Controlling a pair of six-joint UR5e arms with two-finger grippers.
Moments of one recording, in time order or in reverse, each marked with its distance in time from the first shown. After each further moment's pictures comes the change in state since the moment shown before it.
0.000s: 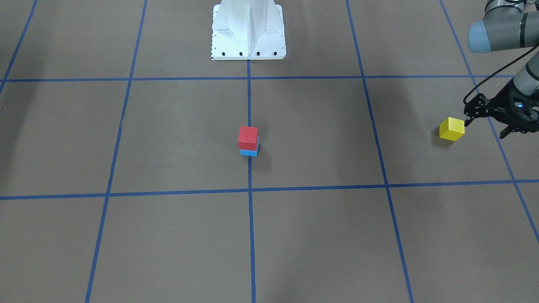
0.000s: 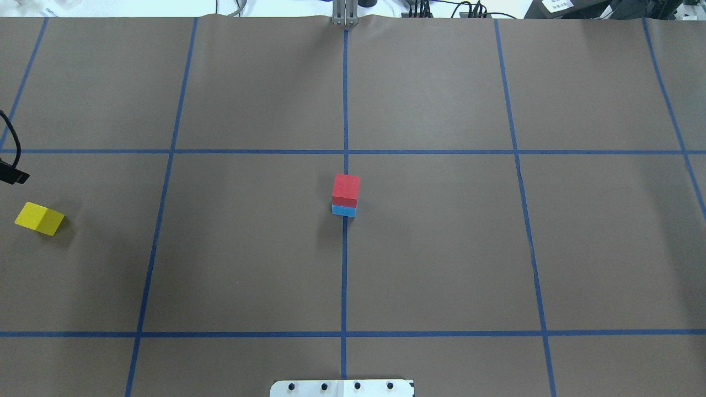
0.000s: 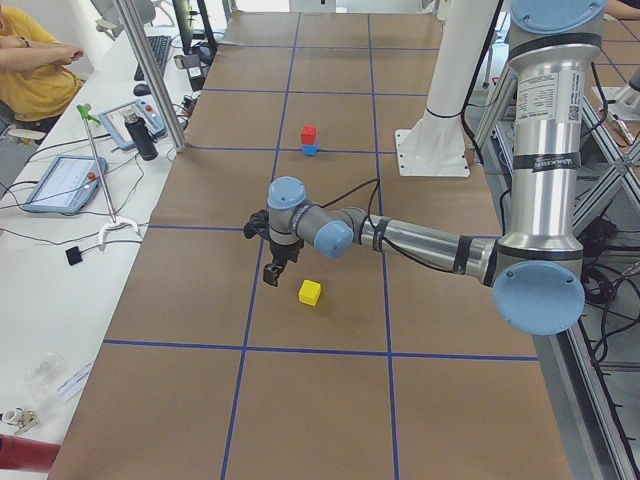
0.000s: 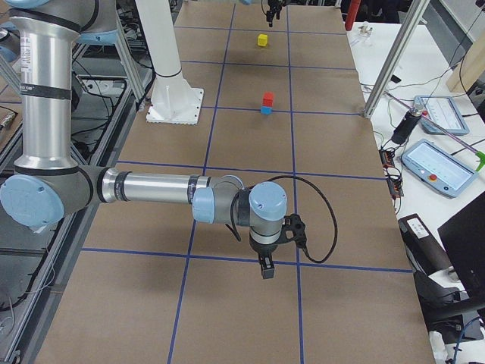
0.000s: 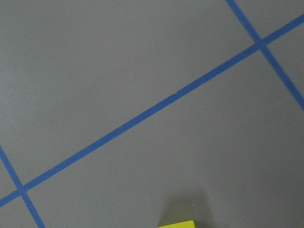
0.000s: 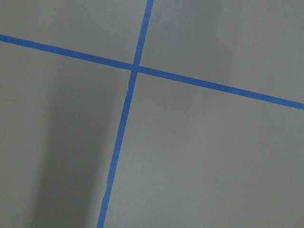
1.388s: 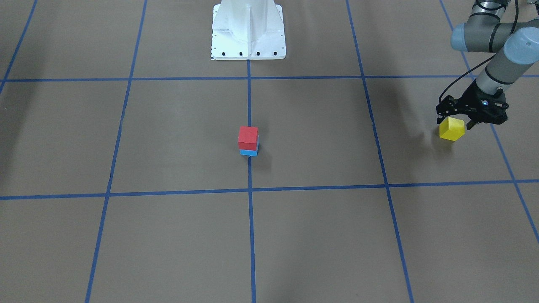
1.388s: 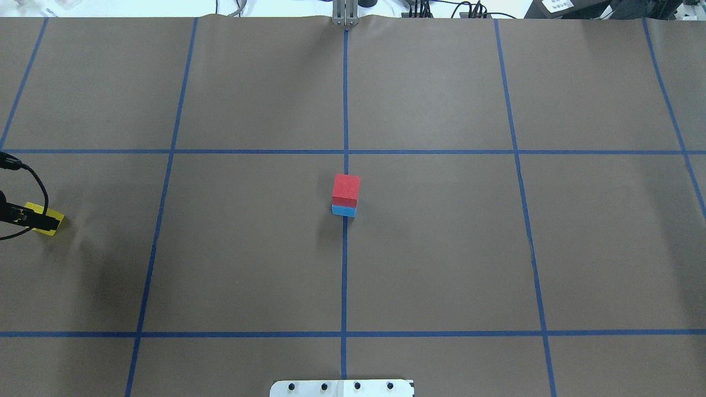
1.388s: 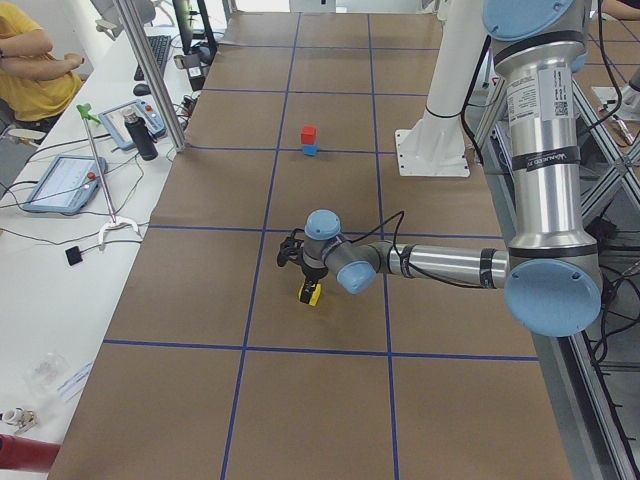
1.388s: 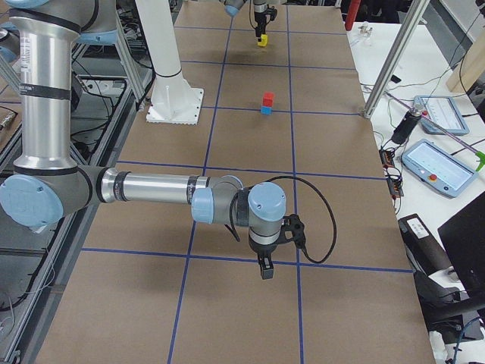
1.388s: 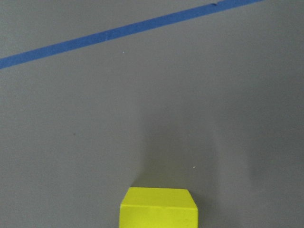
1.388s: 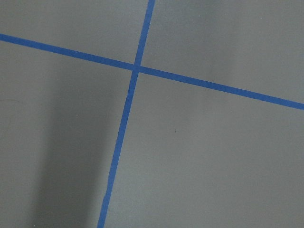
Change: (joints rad) left arm 0.222 0.106 0.074 -0.316 0.099 -0.426; right arm 0.000 -0.004 0.001 0.001 -0.001 -0.003
